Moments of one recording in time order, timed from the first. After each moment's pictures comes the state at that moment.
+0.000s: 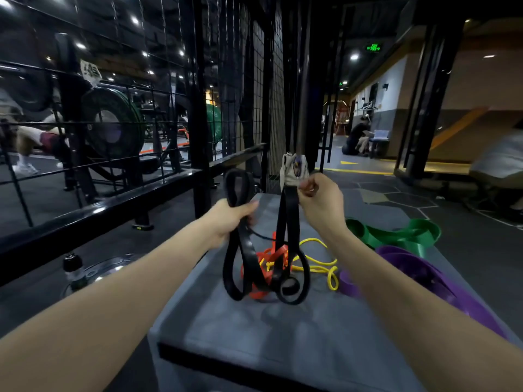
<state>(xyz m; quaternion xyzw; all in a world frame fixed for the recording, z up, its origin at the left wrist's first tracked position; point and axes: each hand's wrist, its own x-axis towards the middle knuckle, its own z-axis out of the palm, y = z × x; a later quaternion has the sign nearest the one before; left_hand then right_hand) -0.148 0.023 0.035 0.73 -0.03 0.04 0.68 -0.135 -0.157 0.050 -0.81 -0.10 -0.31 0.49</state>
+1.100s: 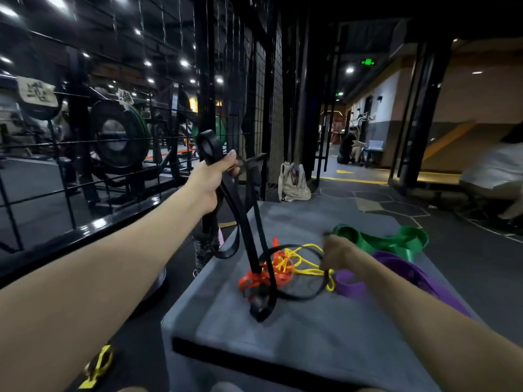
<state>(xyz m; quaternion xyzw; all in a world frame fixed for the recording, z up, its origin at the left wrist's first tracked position) -0.183 0.054 0.121 0.57 -0.05 0.15 0.81 -0.171 -0.189 0.028 -1.00 0.00 0.02 0.09</state>
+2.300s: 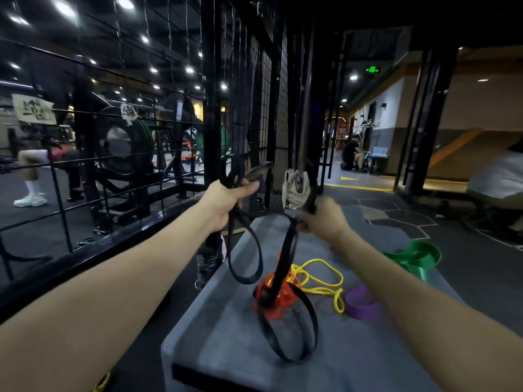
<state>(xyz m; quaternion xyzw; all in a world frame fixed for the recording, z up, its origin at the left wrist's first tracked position) -0.150 0.054 0.113 0.67 -0.06 0.16 0.72 -0.137 -0.145 0.091 -0.89 -0.10 -0.19 0.40</state>
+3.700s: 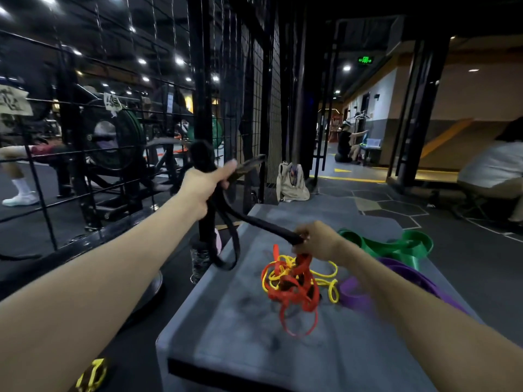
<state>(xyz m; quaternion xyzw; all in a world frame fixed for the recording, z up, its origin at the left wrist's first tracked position) -0.149 0.073 0.121 0.65 0.00 0.17 0.74 -0.139 -0.161 0.050 -0.95 -0.17 -0.05 0.25</state>
